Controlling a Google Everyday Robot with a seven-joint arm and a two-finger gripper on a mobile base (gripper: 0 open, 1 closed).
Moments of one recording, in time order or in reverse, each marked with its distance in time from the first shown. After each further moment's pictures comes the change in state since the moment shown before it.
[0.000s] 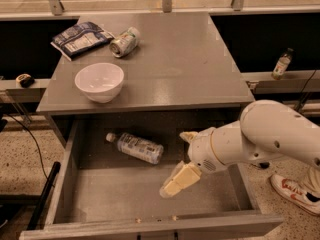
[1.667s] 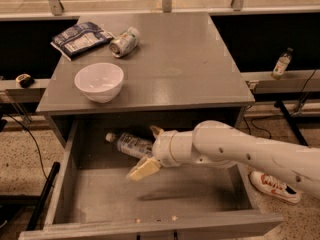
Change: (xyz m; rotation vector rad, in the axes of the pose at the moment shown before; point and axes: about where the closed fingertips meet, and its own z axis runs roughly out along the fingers) arm -0.038 -0.048 0.127 0.113 -0.196 -0.093
